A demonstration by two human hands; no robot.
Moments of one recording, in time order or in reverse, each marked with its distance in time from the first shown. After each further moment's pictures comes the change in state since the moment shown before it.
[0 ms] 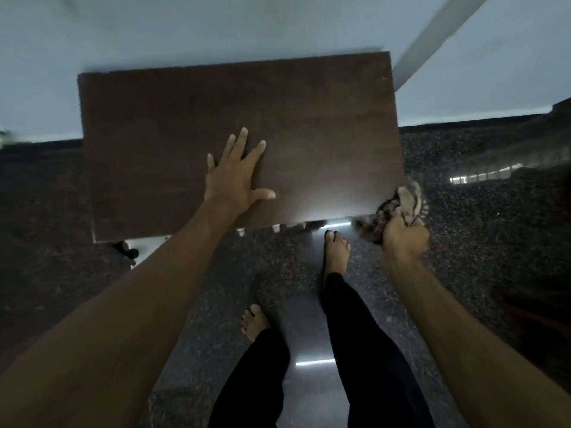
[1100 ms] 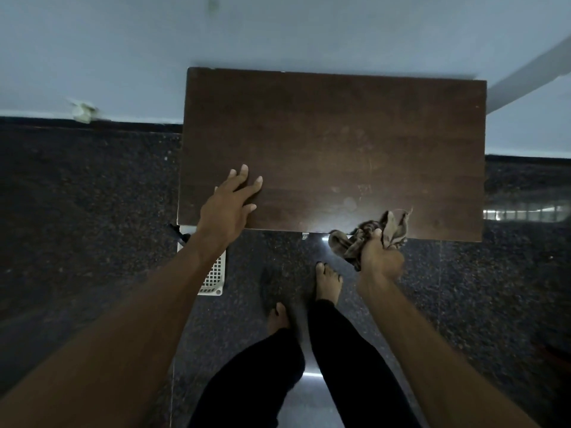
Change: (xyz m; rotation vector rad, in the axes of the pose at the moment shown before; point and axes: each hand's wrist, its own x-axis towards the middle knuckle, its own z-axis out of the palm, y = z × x) left_hand -0.070 -0.161 0.014 -0.220 0.166 -0.040; right_hand -0.151 -0.016 0.073 0.072 -0.237 0.191
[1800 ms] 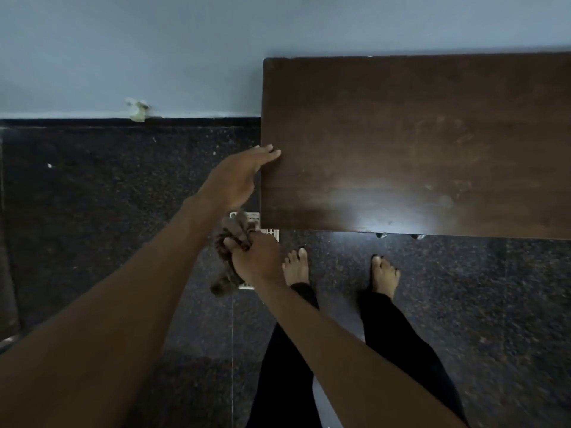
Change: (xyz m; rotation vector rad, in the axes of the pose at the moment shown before) left_hand 0.035 -0.110 -0.112 -0.064 -0.172 0.101; right_hand -0.225 0.082 0.209 -0.575 -0.796 -0.488
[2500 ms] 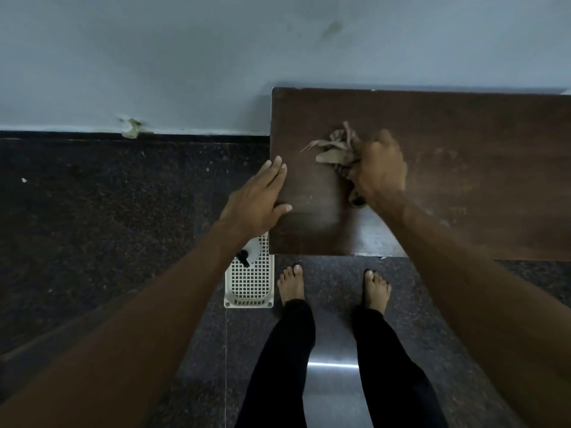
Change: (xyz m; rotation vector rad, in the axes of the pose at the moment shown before) left_hand 0.007 0.015 -0.006 0.234 -0.116 0.001; right_hand 0.108 -0.052 -0.200 -0.834 0.556 -0.268
